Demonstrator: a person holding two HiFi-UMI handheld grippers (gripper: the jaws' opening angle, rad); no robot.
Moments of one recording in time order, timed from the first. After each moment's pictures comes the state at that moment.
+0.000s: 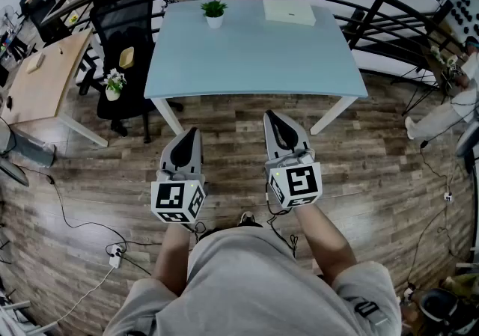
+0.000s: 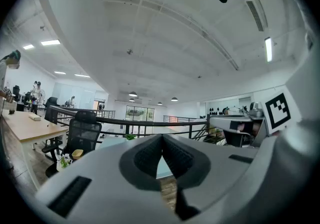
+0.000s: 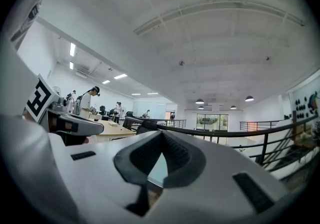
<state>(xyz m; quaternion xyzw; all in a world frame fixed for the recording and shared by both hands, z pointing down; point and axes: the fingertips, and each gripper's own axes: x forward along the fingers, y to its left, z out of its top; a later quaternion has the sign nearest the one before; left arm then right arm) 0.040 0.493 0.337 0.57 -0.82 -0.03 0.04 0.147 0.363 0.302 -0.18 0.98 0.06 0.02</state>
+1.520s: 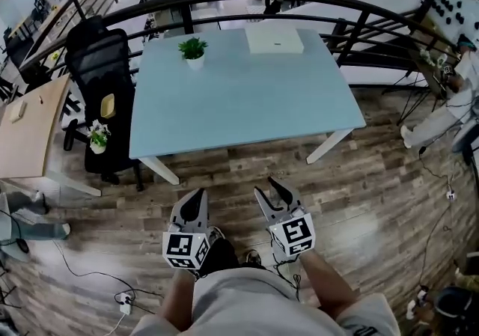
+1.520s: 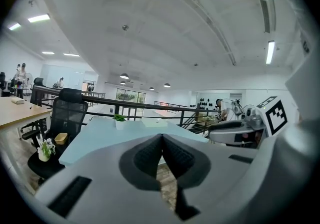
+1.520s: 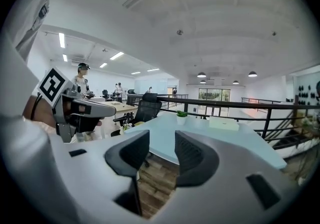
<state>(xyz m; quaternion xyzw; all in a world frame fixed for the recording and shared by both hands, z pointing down) -0.008 0.409 0.438 0.62 -0.77 0.00 0.14 0.114 0.304 0.446 -0.17 0.98 0.00 -0.13</state>
